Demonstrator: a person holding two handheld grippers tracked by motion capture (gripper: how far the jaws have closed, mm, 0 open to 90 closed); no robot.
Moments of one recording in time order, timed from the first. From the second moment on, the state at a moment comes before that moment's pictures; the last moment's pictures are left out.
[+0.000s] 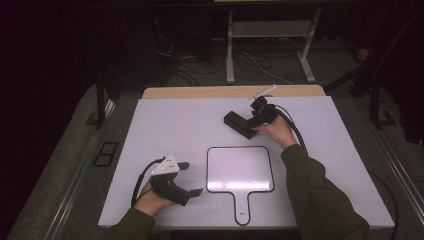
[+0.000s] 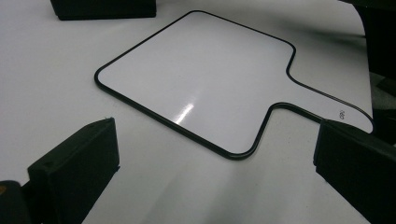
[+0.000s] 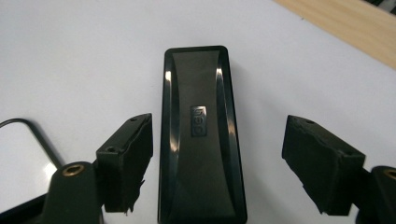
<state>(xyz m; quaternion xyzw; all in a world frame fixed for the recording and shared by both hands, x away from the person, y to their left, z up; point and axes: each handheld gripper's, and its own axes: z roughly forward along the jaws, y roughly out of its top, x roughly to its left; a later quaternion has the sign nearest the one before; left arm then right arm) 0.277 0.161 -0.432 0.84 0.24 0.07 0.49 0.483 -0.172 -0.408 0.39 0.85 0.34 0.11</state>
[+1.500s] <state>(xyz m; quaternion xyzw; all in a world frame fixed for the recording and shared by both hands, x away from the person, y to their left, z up) 0.275 0.163 -0.433 0.84 0.24 0.07 0.49 0.317 -0.263 -0.414 0.37 0.81 0.44 0.13</state>
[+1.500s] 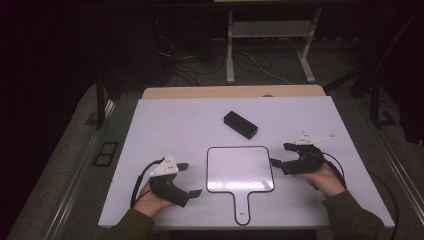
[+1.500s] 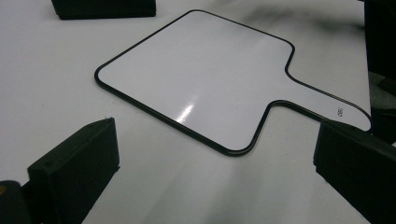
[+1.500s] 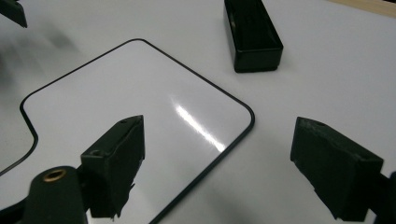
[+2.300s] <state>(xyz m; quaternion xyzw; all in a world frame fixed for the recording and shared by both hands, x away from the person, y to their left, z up) 0.276 0.164 -0.432 0.84 0.24 0.07 0.49 0.269 -0.288 -0.438 0.37 0.80 0.44 0.16</state>
